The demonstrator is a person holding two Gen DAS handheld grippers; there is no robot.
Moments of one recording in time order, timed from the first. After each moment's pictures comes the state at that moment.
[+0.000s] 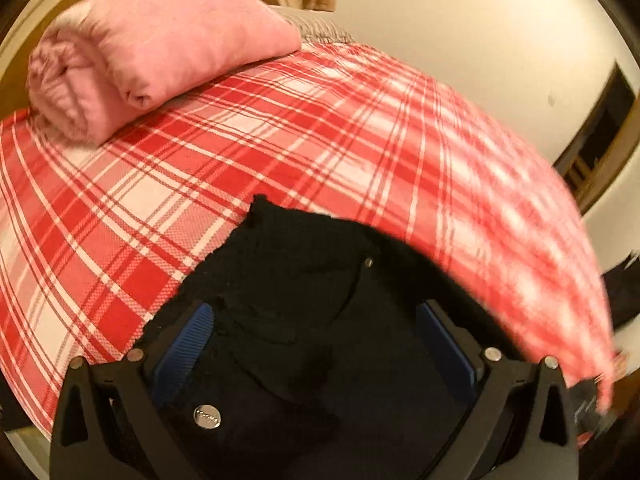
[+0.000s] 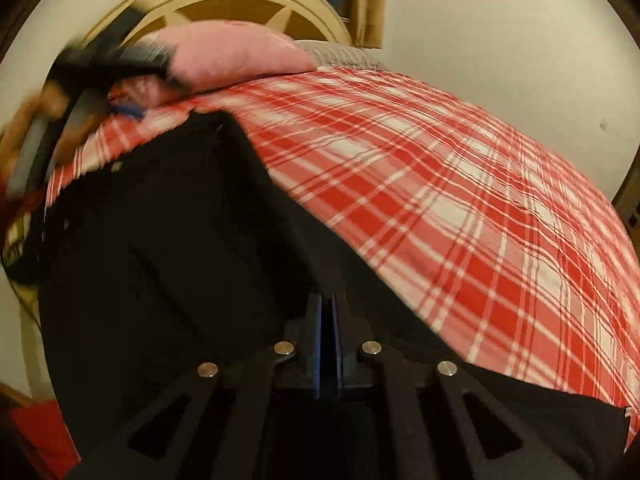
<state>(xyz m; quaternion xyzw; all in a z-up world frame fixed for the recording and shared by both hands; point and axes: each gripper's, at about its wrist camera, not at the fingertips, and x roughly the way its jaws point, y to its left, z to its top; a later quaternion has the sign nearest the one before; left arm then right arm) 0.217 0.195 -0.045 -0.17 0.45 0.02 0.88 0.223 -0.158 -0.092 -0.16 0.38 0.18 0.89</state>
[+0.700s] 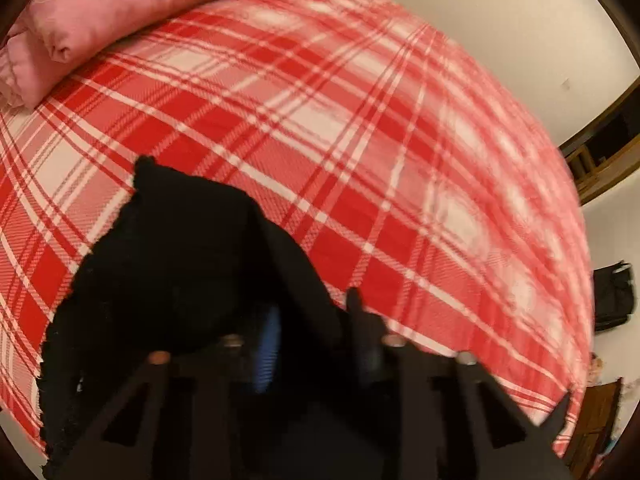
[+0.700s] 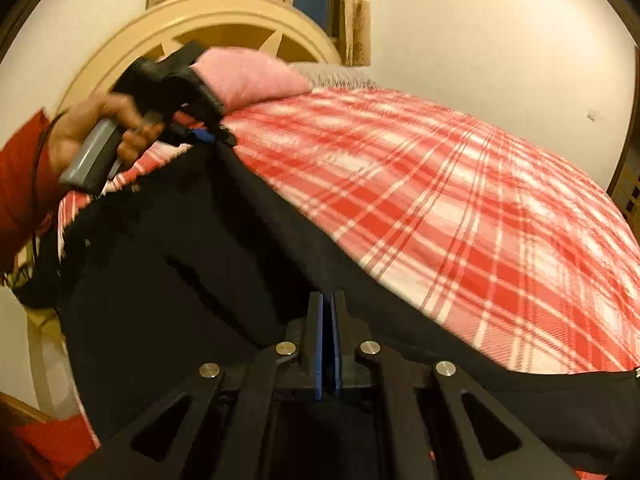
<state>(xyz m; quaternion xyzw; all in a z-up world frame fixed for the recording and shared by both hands) 0.274 0.156 -0.080 -0.21 0.53 -0.02 0.82 0.195 -0.164 -0.071 -0.10 0.35 0.17 0.92</state>
